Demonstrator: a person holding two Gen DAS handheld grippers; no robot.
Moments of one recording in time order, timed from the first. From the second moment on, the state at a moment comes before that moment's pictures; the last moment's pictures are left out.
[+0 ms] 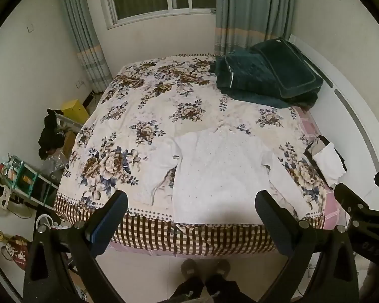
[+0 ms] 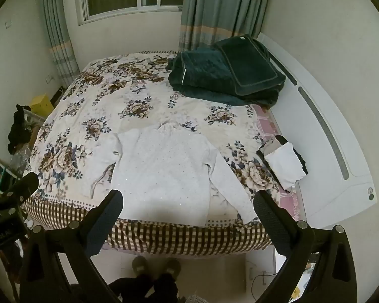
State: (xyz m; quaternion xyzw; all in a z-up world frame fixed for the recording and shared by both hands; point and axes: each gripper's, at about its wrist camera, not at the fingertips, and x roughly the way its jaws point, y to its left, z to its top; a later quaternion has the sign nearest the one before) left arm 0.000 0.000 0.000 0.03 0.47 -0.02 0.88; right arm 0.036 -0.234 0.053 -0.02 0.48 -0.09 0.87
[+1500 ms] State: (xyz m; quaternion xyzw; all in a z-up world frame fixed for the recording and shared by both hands) left arm 0.015 -0.008 0.011 0.03 0.46 -0.02 0.89; right arm 0.034 -0.233 0.053 -0.01 0.47 -0.09 0.88
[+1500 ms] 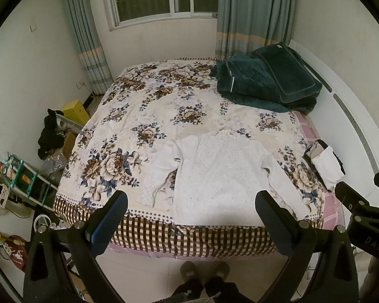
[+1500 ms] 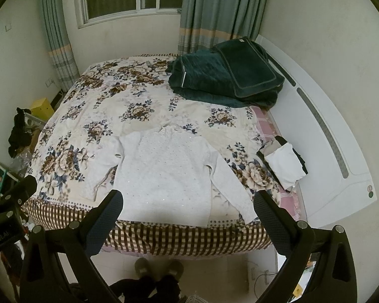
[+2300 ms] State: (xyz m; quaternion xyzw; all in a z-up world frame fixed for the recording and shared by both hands) left arm 0.011 -0.010 0.006 0.03 0.46 -0.02 0.89; right arm 0.038 -0.230 0.057 -0.01 0.47 -0.09 0.88
